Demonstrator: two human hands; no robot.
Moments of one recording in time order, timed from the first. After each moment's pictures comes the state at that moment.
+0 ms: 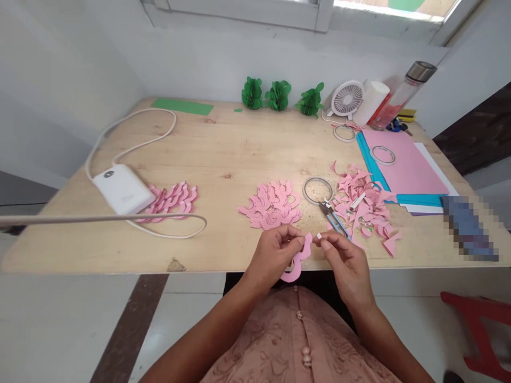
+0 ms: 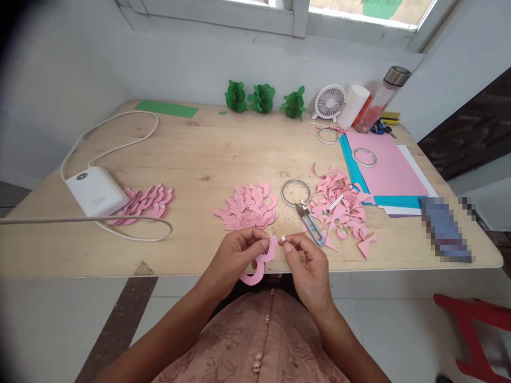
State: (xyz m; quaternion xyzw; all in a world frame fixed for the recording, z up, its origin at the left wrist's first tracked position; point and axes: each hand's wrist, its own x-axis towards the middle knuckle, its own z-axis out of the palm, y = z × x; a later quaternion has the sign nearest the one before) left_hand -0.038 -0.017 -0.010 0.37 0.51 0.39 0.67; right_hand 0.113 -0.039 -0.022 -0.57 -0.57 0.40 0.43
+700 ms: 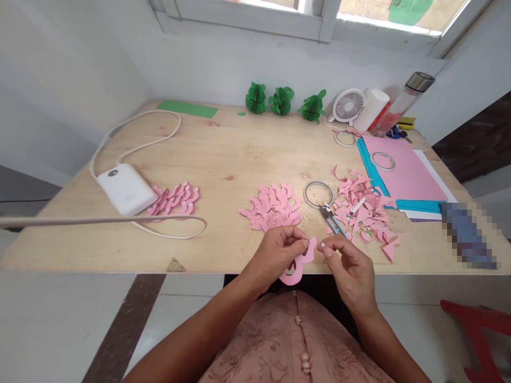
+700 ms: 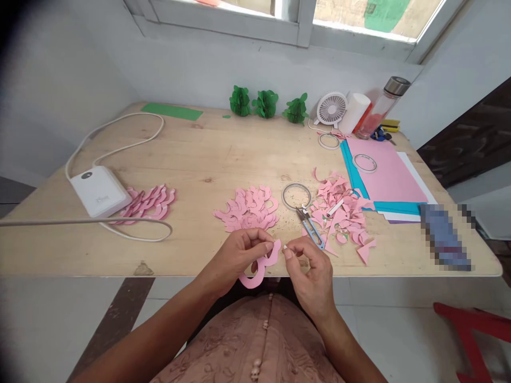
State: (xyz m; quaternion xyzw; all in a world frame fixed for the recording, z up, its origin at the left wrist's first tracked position) left_hand -0.040 -0.011 -0.002 0.38 0.48 0.35 0.71; right_hand 0.119 -0.040 -0.019 -0.55 -0.62 0.34 0.44
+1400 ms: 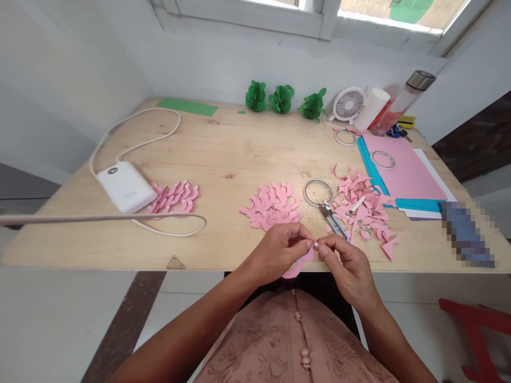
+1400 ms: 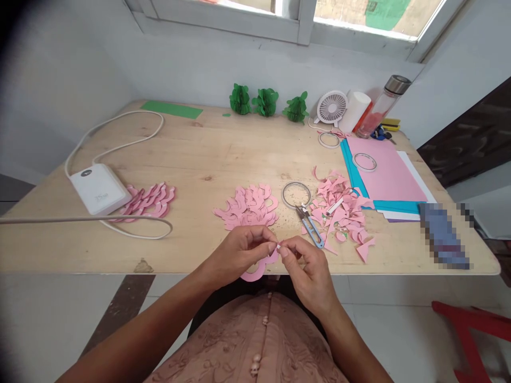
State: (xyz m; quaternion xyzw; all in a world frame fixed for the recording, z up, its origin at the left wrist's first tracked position) left_hand -0.046 -0.005 0.002 0.54 0.42 0.34 0.64; right_hand 0.120 -0.036 -0.004 -0.53 -0.66 0.39 0.36
